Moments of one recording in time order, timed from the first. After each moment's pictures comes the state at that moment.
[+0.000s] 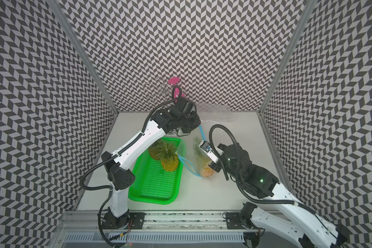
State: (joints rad) left arm -0.77 2.00 2.22 -0.94 0.00 -1.12; right arm 0.84 0.81 1.00 -0.58 0.16 -0.40
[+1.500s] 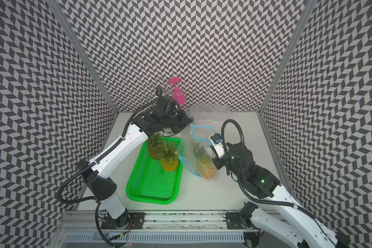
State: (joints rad) left arm -0.72 1.75 1.94 -0.79 0.16 -1.21; right arm 0.74 0.80 0.97 -0.55 0.14 -0.10
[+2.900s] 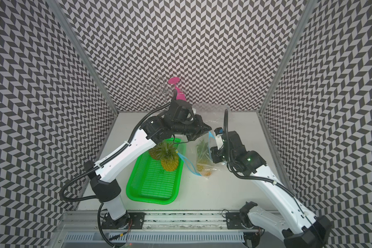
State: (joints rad) left arm -0.91 1.80 2.08 -0.78 0.27 -1.30; right arm 0.51 1.00 1.00 -0.72 -0.11 0.26
